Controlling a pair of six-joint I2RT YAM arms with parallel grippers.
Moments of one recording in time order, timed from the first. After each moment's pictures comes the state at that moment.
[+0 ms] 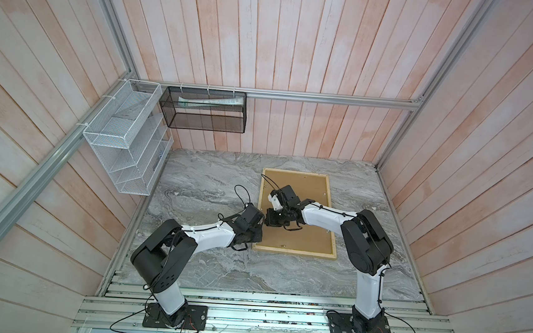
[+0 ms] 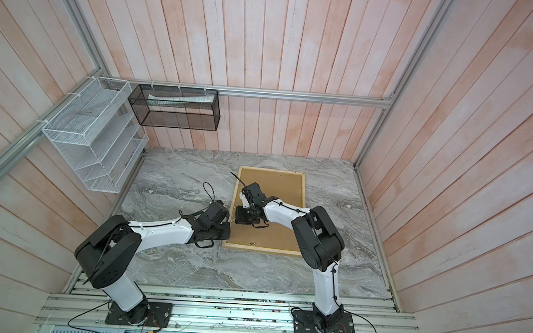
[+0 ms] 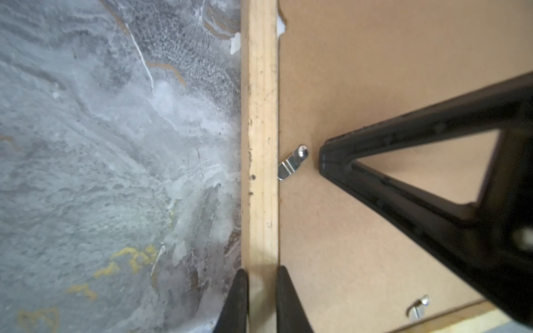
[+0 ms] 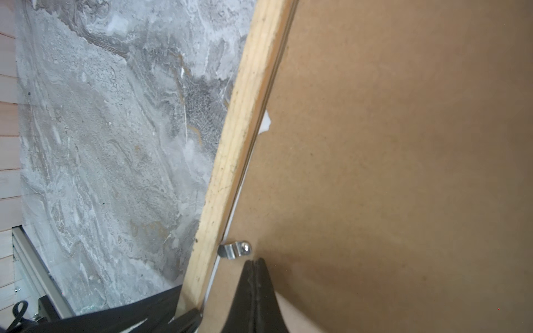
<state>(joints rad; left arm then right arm) -0.70 1.69 0.87 -0.19 -0.03 -0.67 0.68 2.02 1.32 -0.32 -0.33 0.52</state>
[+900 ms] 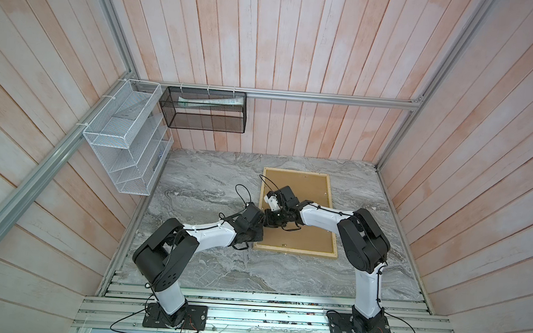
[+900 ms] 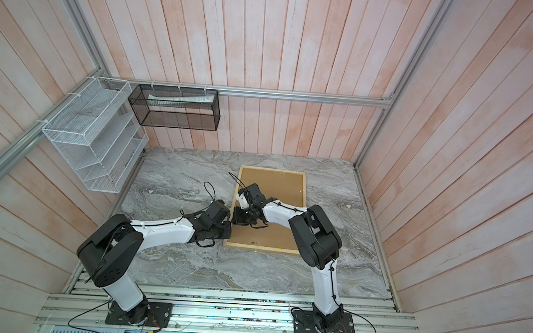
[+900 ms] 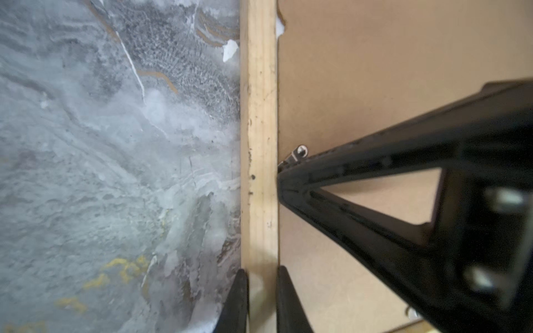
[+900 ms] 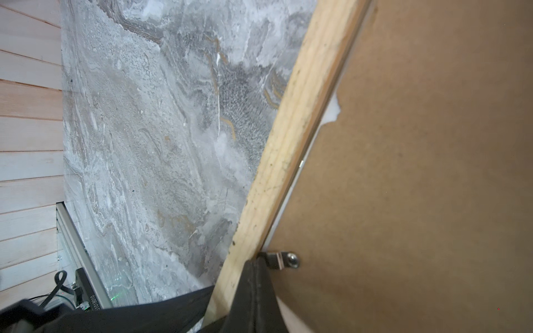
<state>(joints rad) -0.70 1.70 0.89 -0.19 -0.03 -0.67 0.68 2.05 1.32 -0.26 -0.44 0.53</state>
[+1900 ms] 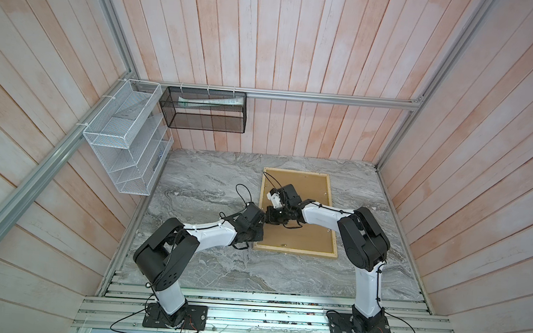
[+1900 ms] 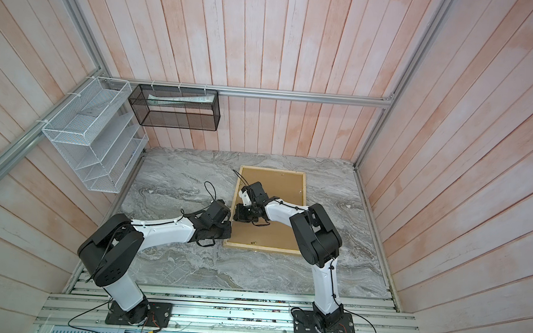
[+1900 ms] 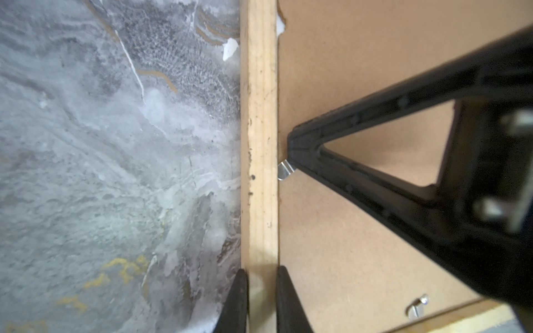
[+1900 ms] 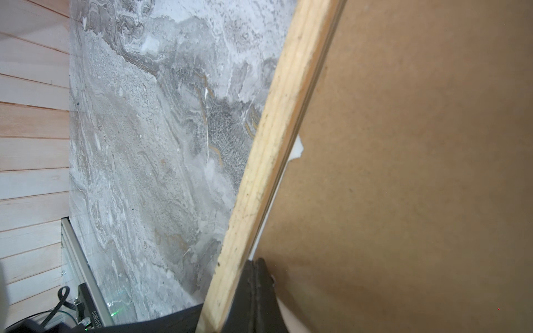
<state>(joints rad) -0.70 1.71 0.90 -0.21 -0.03 -0.67 0.65 2.07 1.33 -0.22 -0.44 0.53</state>
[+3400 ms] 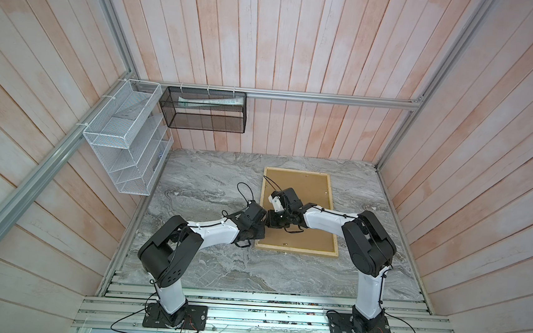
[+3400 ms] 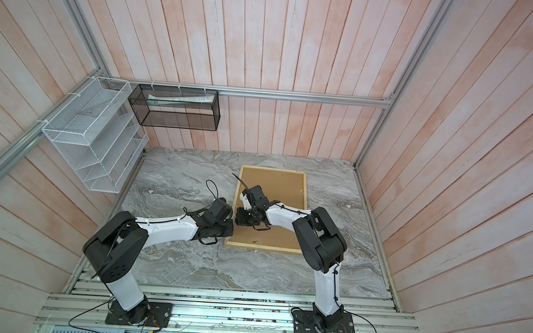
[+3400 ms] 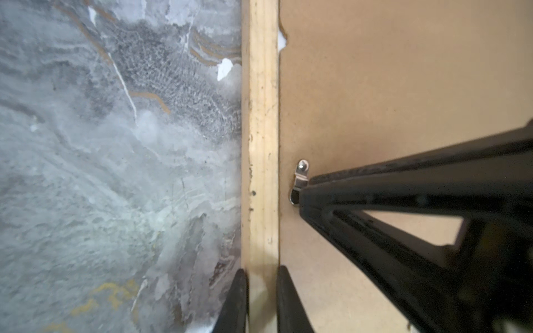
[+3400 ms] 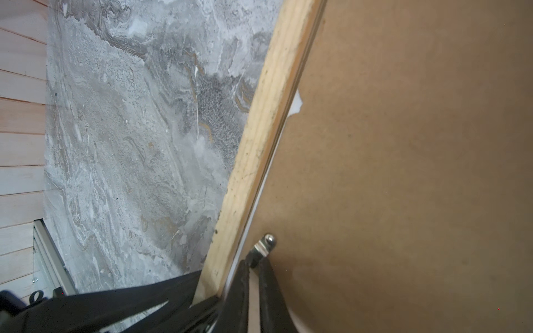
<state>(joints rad) -0.69 1.75 0.94 -0.19 -0.04 -0.67 0.68 1.99 1.24 -0.21 -0.36 0.53</state>
